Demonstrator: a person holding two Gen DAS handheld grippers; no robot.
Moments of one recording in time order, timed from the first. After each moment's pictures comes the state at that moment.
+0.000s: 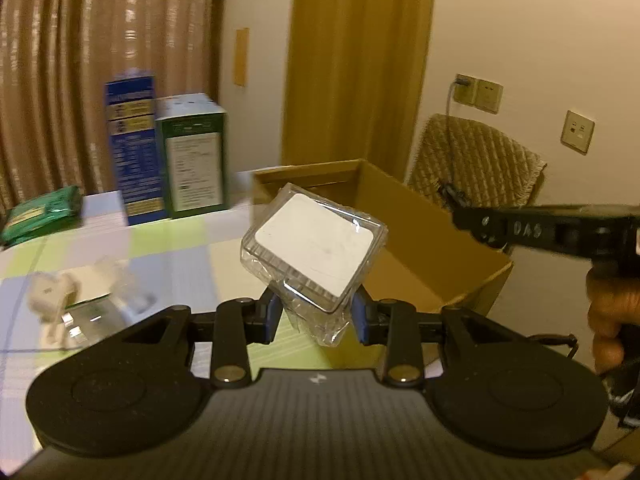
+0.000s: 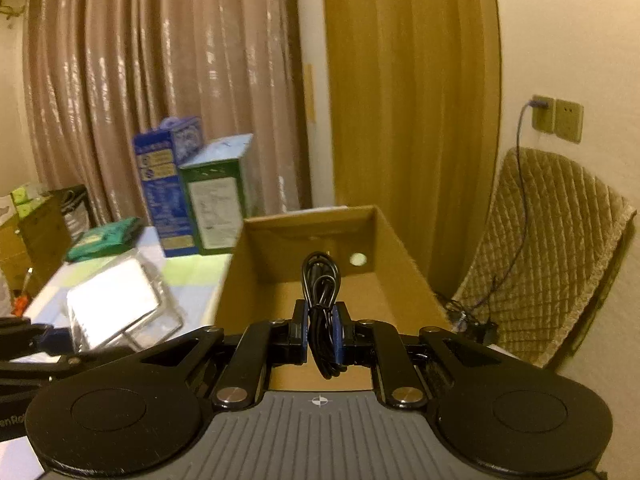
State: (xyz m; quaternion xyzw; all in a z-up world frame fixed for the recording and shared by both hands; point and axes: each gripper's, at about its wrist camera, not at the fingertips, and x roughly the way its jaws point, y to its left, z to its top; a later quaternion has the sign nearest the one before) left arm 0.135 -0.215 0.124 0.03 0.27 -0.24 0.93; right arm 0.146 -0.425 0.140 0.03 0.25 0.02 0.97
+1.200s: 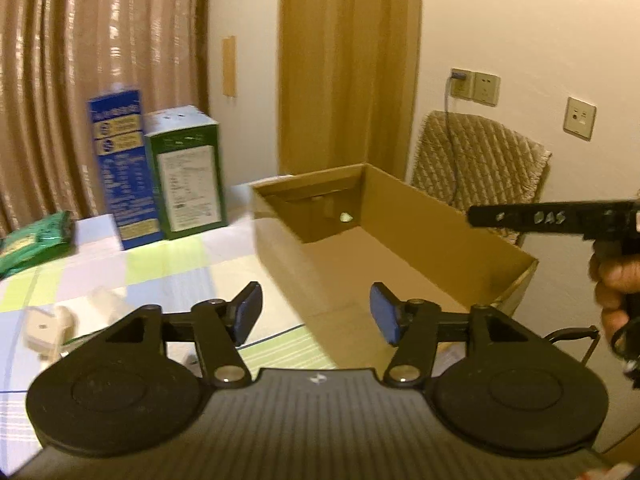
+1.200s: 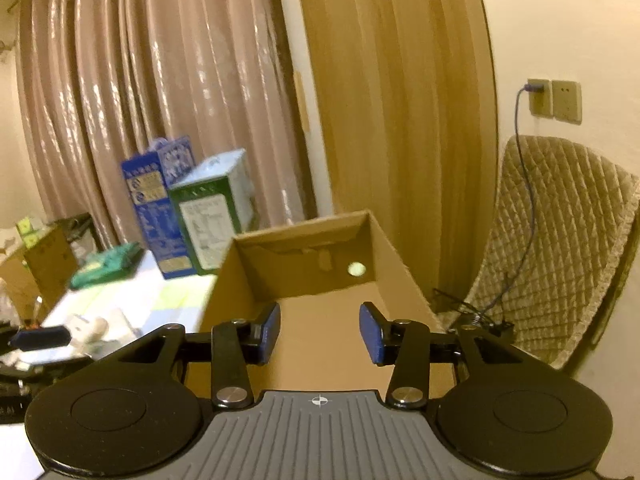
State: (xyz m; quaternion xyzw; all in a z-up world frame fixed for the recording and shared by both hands) left arm 0.160 -0.198 0.115 0.06 0.25 -0.24 0.94; right arm 0.153 -0.451 0.133 0.08 0.23 0.04 0.97
